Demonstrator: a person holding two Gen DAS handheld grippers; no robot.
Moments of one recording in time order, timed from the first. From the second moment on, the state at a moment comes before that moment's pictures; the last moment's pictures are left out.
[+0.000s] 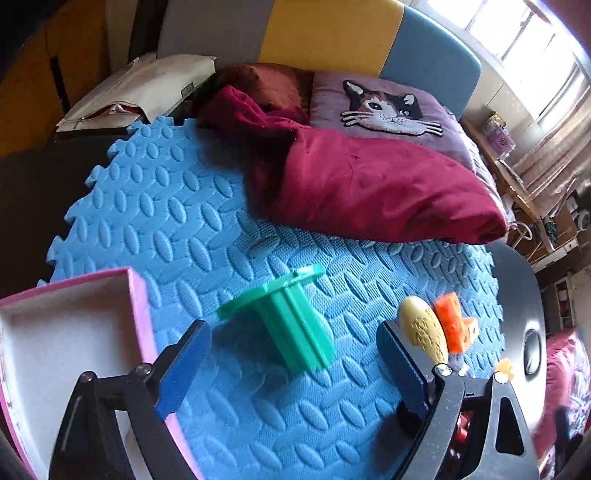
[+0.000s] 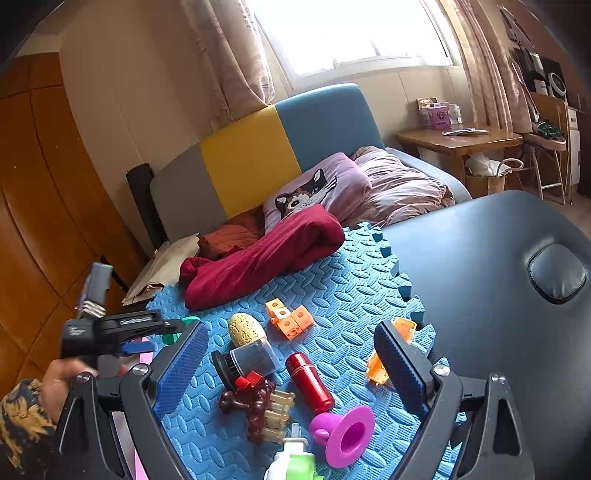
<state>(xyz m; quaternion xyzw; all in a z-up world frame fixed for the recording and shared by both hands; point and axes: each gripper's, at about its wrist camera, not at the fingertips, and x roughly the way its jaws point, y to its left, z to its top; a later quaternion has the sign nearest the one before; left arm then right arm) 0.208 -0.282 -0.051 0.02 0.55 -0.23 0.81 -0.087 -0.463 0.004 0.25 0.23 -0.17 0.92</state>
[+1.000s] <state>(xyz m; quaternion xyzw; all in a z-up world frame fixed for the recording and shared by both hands) 0.081 -0.247 -0.013 0.10 0.43 -0.32 0.84 -0.096 -0.509 -0.033 0.37 0.29 -0.21 0.86</state>
